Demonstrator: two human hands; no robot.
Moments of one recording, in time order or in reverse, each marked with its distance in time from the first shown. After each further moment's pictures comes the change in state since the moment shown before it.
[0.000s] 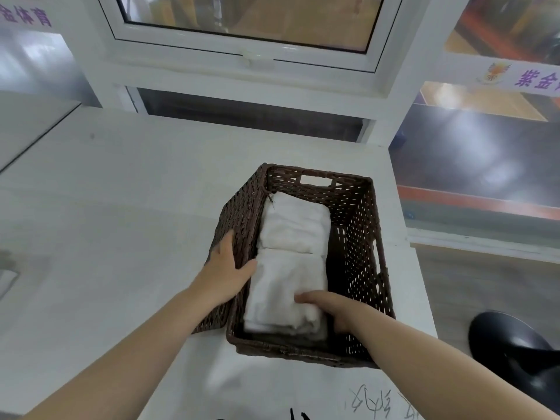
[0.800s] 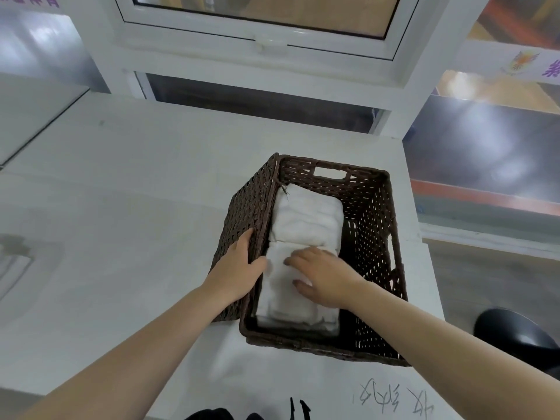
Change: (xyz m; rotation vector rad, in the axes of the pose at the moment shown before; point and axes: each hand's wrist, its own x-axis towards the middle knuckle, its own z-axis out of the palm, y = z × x) left_hand 0.006 -0.011 0.008 -0.037 0.006 0.049; right_hand -0.039 -0.047 0.017 -1.533 0.265 -1.037
